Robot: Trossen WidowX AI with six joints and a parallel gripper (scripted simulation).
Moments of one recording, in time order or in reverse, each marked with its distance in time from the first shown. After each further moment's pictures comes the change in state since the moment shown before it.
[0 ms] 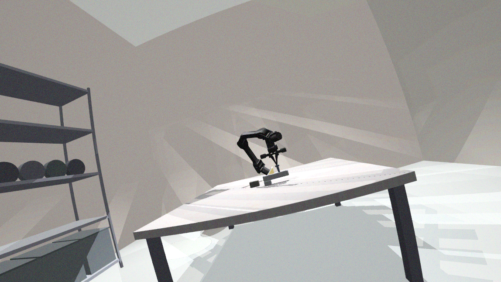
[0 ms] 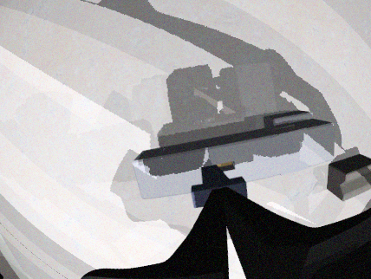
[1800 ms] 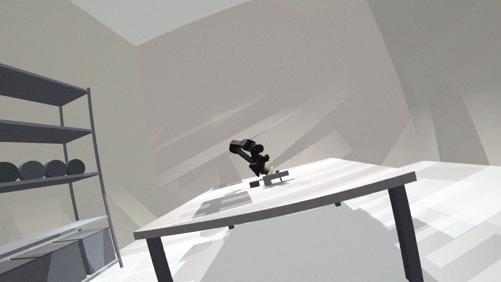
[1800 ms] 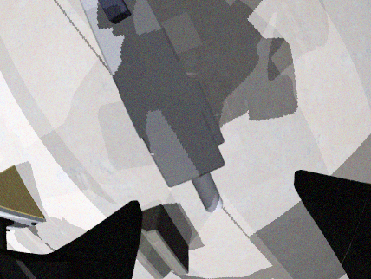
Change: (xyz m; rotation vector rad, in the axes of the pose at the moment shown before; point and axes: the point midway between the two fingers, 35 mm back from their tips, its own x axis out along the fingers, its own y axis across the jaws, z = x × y) arm 0.035 -0.132 0.009 -1.327 0.077 0.018
